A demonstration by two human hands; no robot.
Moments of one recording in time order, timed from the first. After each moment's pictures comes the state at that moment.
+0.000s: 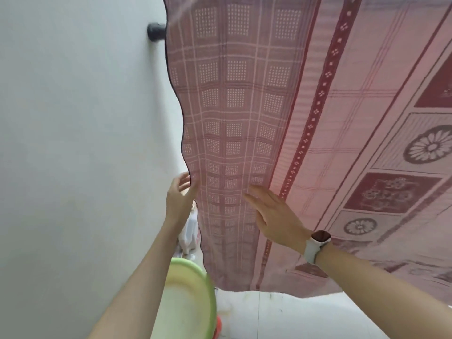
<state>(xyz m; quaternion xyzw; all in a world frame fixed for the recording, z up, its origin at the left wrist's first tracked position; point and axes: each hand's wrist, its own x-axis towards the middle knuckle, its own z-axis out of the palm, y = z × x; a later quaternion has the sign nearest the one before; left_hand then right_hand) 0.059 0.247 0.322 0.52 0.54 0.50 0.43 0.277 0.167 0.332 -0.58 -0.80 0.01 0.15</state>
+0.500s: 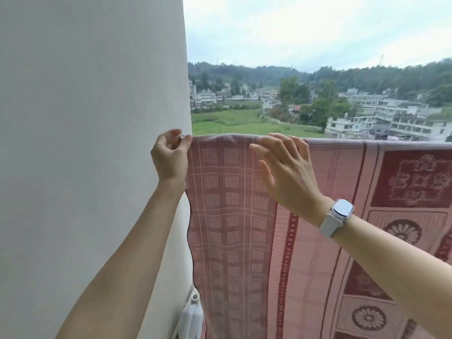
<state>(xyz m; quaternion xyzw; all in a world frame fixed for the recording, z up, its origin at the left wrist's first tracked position) 0.077 0.290 0.602 0.46 0.39 0.74 0.30 0.279 0.216 0.584 -0.43 -0.72 -0.39 0.38</state>
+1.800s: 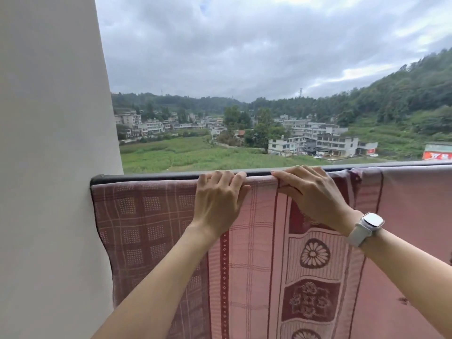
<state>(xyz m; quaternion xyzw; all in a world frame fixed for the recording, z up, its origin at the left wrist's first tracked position) 0.285 0.251 0.602 0.83 0.27 0.44 -0.21 0.485 0.159 0.613 -0.57 -0.67 -0.39 0.27</state>
